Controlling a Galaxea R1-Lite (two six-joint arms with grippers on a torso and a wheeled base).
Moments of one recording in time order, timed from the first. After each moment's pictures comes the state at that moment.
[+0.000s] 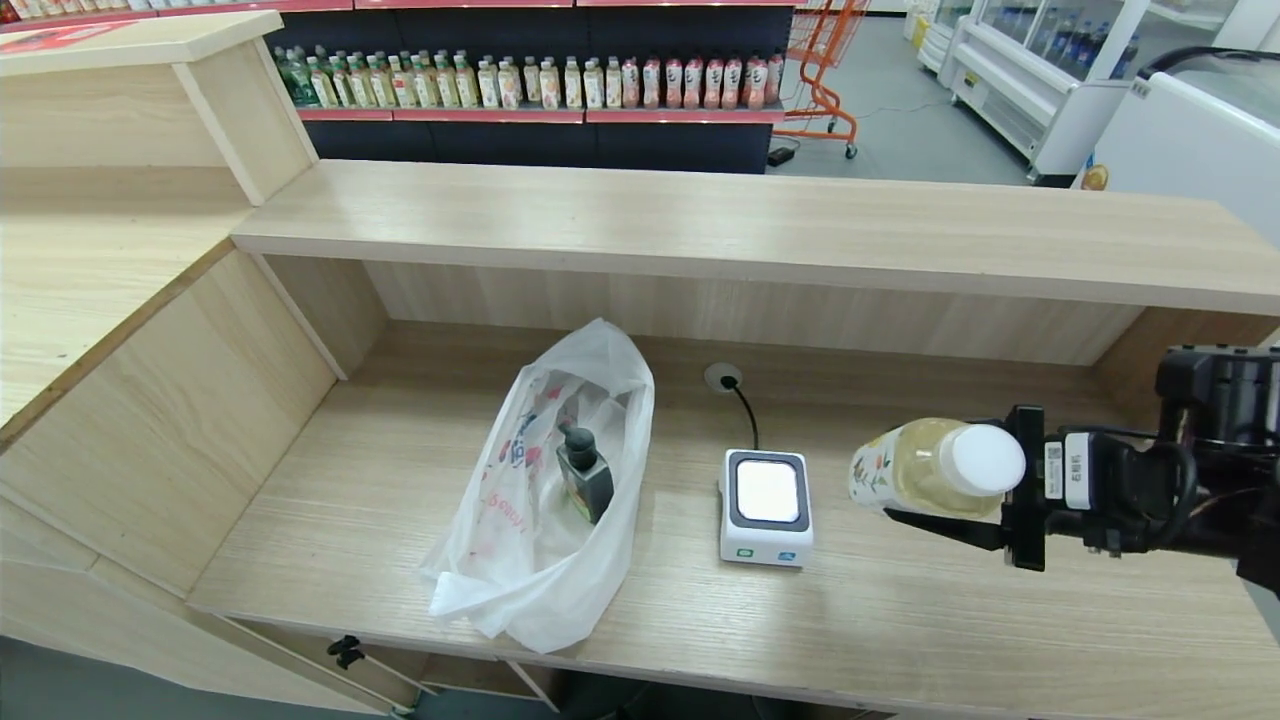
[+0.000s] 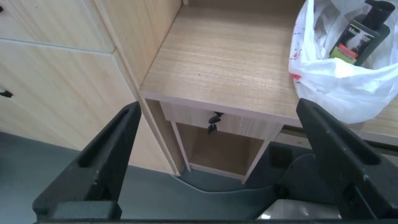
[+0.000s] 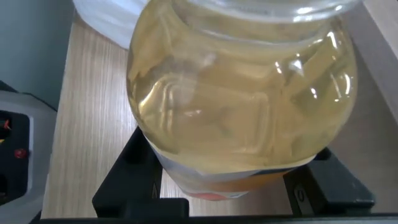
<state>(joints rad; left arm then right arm) 0.00 0.00 0.00 0.05 0.13 0.01 0.09 1.65 -0.57 -0.71 0.96 -1.16</state>
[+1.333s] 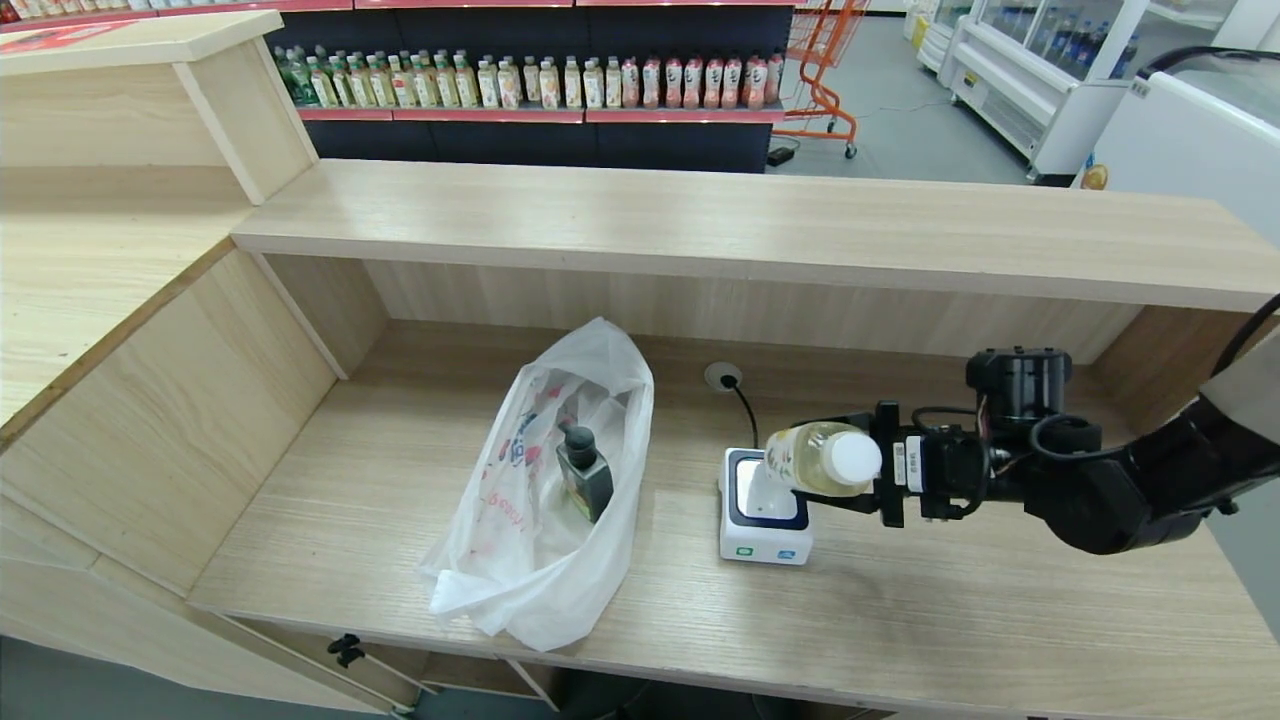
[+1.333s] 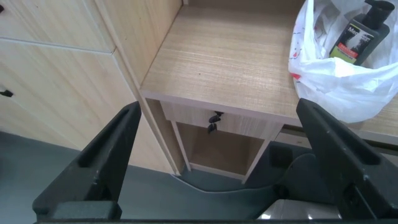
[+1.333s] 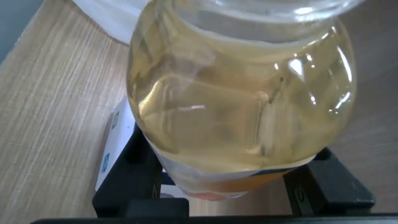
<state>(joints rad) 0.00 0.00 0.00 0.05 0.13 0.01 0.17 2.06 -0.88 -0.80 1.04 -1.30</state>
